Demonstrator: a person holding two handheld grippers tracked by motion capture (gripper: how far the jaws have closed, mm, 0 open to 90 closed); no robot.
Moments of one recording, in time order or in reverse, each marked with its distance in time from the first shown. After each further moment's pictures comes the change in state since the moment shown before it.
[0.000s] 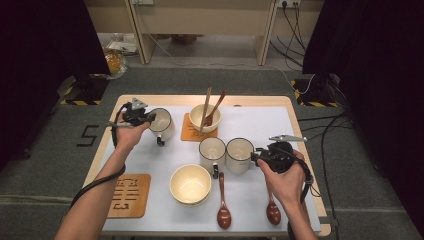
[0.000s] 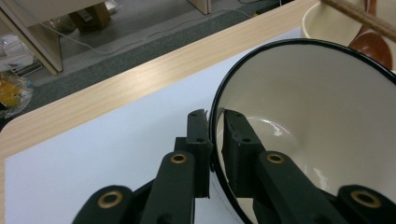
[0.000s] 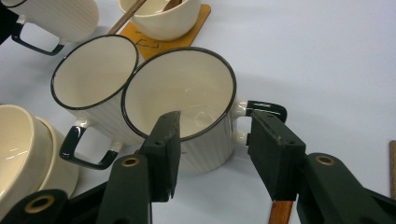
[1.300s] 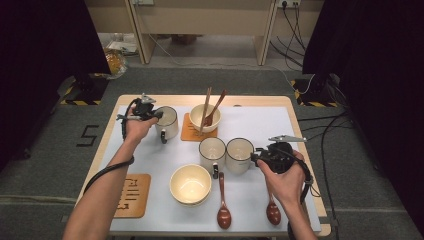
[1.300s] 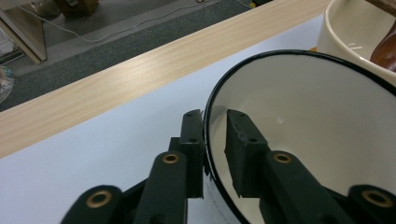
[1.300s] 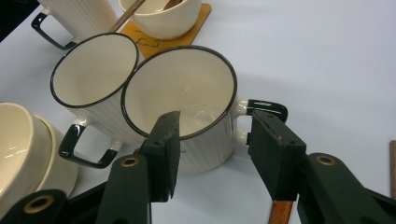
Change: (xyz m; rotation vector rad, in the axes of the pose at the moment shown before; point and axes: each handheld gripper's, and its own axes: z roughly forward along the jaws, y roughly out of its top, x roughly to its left) left arm 0.004 0.009 0.040 0.039 -0.037 -0.032; right arm 0.000 -0.001 0.000 0.001 -0.001 -0.004
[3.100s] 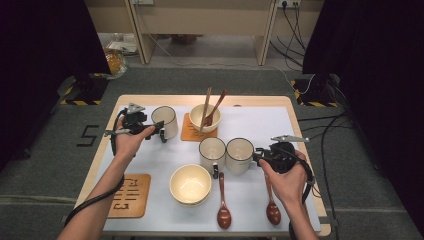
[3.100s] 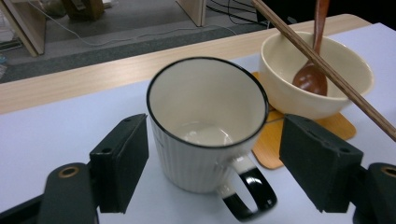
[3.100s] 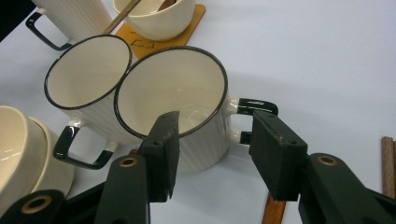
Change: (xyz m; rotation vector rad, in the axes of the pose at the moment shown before) left arm -0.031 -0.019 -0.072 -0.099 -0.019 -0.147; right arm -0.005 0.000 -0.002 -0.004 -0.008 0.011
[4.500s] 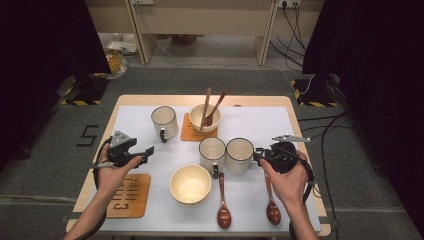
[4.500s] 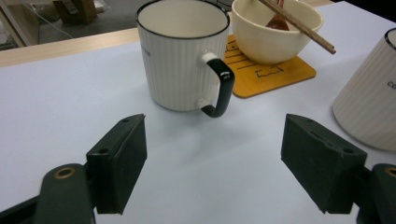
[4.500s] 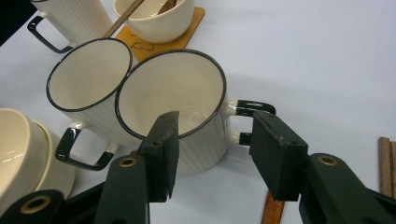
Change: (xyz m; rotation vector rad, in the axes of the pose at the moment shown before) left arm -0.010 -0.071 -0.062 -0.036 -0.027 0.028; right arm 0.000 0.000 -0.003 -0.008 -0.001 0.005
